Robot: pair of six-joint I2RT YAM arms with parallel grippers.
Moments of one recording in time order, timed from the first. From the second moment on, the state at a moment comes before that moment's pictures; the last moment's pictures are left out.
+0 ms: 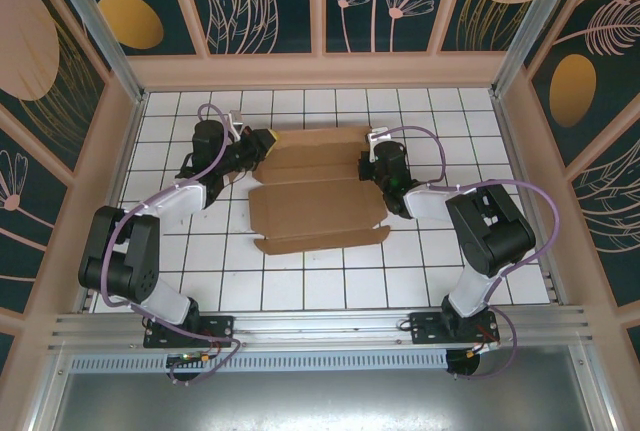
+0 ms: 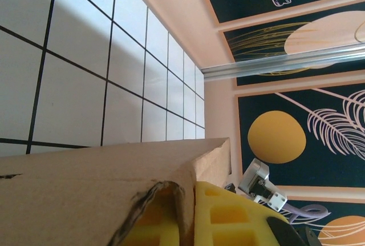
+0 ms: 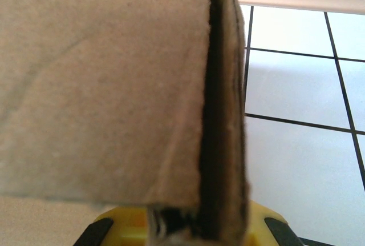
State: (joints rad) left arm -0.25 1.56 0.85 0.40 0.57 -1.16; right arm 0.50 1.72 0.79 0.48 0.19 0.13
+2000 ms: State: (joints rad) left arm -0.24 1.70 0.95 -0.08 -0.03 -0.87; right arm 0.49 1.73 0.80 0.44 0.30 0.10
